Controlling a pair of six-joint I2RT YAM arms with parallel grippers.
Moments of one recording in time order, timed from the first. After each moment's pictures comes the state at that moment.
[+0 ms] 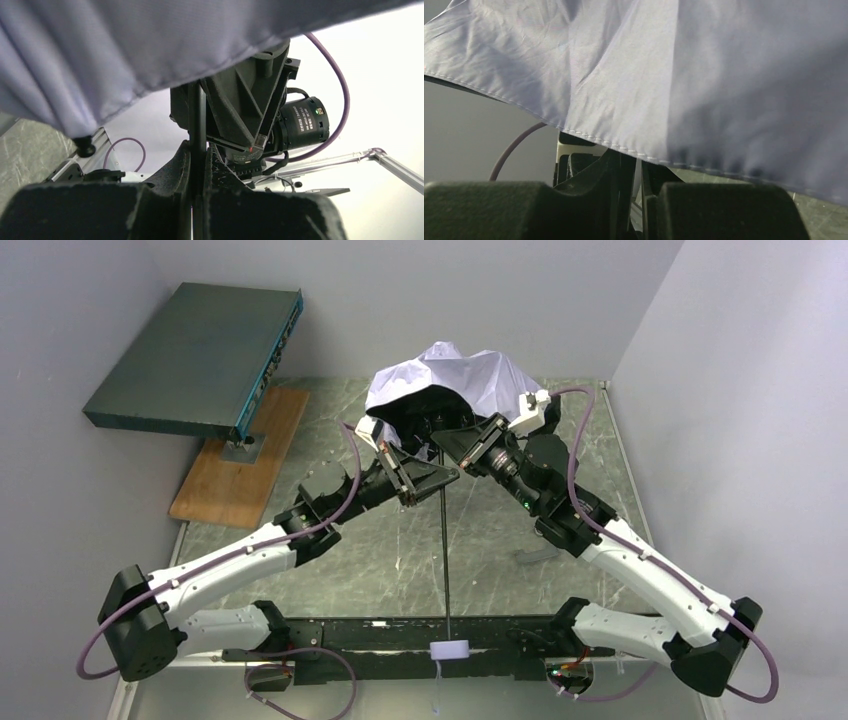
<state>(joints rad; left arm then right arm) -0.89 1.12 0.82 0.51 0.23 -1.45 0.79 1.01 1.05 -0.04 0.14 1.00</state>
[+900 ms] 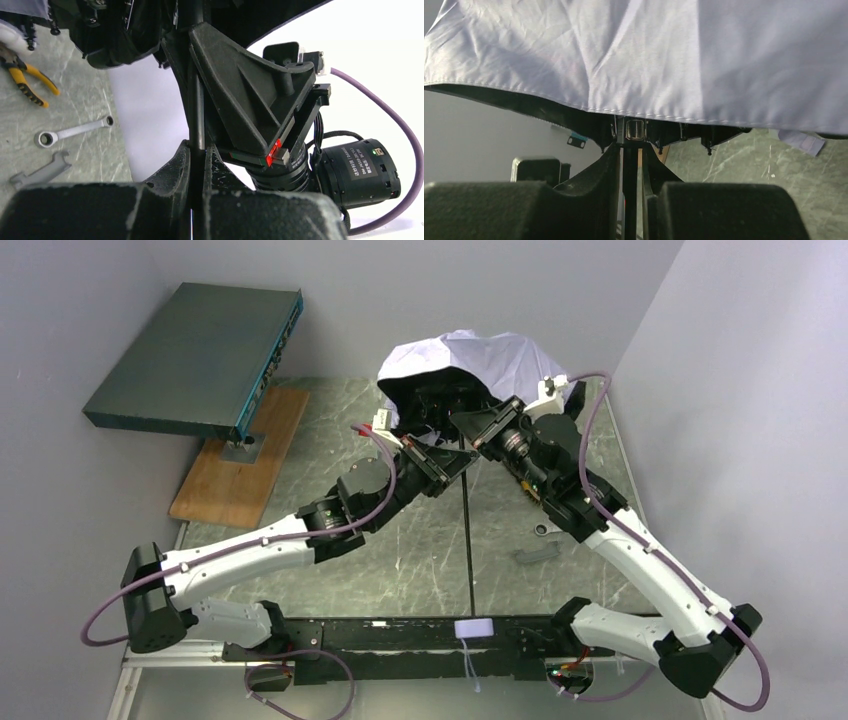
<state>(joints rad) -1.11 1.24 1.05 0.26 -0.28 -1.30 0.68 1.06 1.14 -0.18 0.19 1.02</state>
